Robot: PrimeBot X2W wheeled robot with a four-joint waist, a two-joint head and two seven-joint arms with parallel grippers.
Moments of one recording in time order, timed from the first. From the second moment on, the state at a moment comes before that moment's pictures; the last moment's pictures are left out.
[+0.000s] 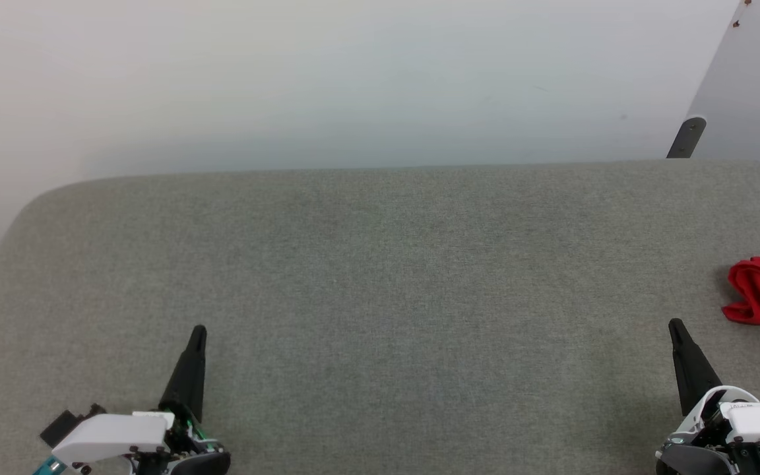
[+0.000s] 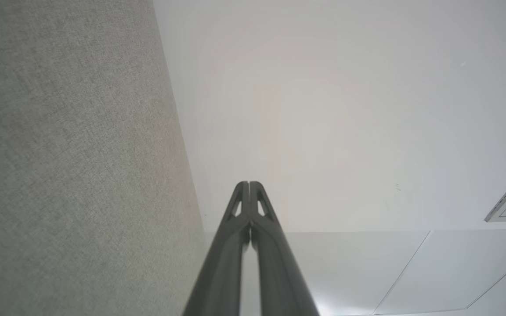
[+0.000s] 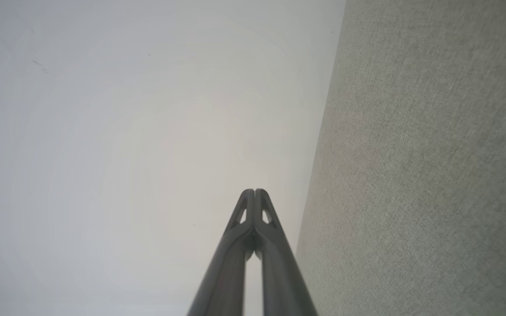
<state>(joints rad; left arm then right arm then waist) -0.10 0.05 0.11 0.25 -1.62 -0.13 0.11 -0.11 -0.05 -0.12 0.25 1.61 0.13 0.11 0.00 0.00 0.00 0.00</state>
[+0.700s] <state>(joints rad) -0.10 0.05 0.11 0.25 -1.62 -0.13 0.11 -0.11 -0.05 -0.12 0.25 1.61 0.13 0.11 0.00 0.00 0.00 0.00</state>
